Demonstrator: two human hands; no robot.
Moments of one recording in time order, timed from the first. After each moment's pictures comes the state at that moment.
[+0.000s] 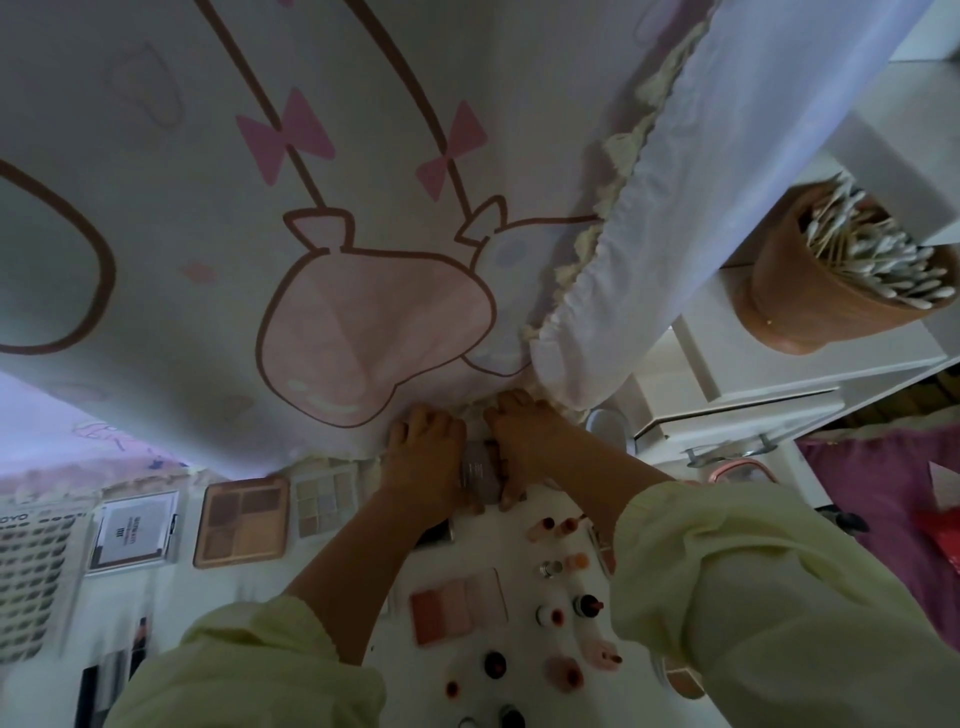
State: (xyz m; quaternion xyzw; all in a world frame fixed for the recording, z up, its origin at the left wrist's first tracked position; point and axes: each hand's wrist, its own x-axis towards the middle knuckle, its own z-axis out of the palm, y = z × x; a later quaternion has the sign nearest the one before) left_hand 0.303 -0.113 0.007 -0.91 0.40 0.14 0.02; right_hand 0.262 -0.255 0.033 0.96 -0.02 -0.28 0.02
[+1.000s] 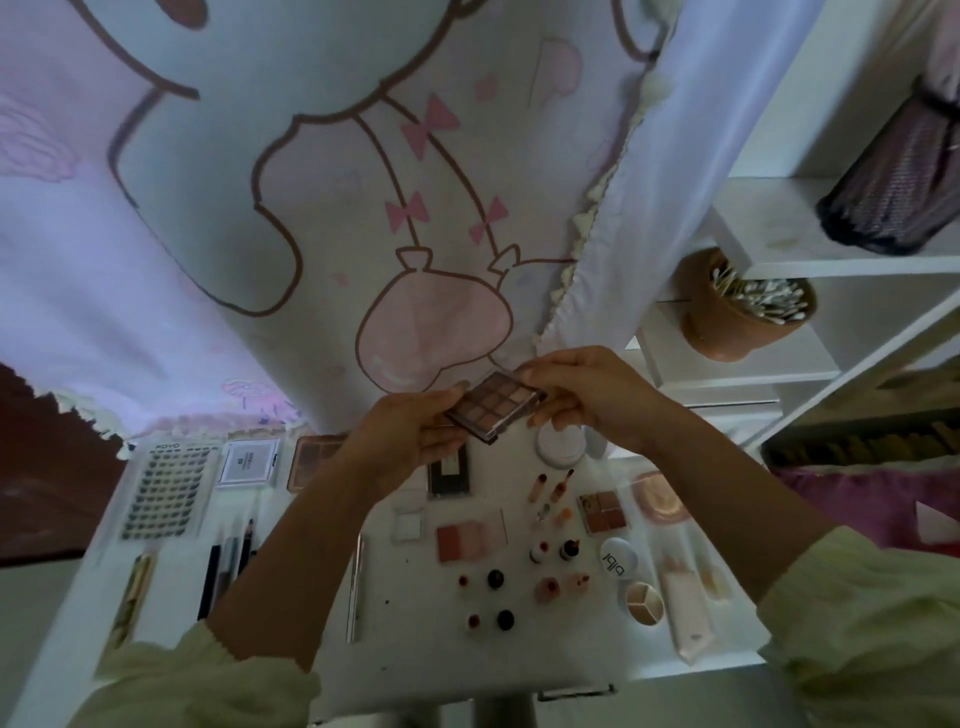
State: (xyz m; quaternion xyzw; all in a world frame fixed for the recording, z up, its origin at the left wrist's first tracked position) left_hand 0.245 -0.033 0.160 -0.60 0.00 0.41 -0.69; right_hand 0.171 -0.230 0.201 0.71 -0.20 -0.07 -0.67
